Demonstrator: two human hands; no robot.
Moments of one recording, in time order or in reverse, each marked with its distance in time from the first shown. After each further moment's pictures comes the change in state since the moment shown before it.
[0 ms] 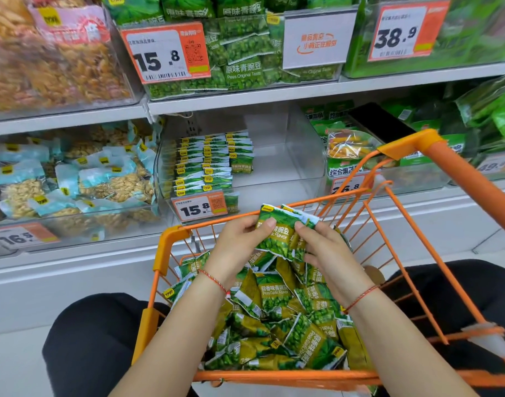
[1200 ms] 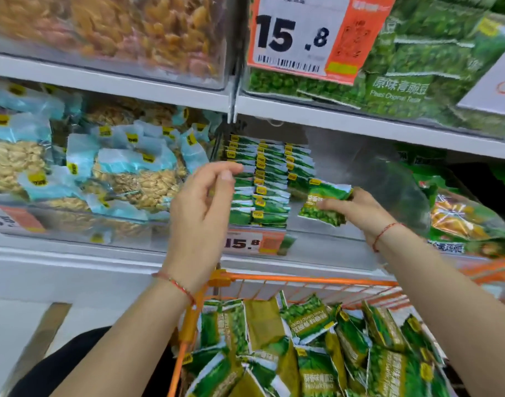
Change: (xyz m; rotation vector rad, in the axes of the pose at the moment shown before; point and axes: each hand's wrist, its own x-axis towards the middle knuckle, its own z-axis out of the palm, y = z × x) left_hand 0.070 0.007 -0.140 0.111 0.617 0.532; right_hand 0.222 -0.053 0.050 -0.624 -0.010 -0.007
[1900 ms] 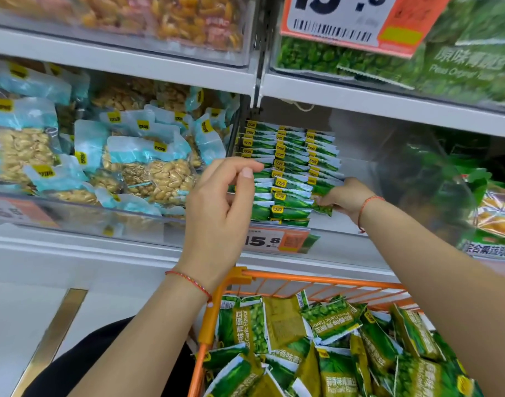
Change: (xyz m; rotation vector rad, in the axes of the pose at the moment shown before) left_hand 0.005 -0.008 -0.001 0.141 -0.020 0.057; right_hand 0.060 -0.001 0.047 -0.188 0.011 0.193
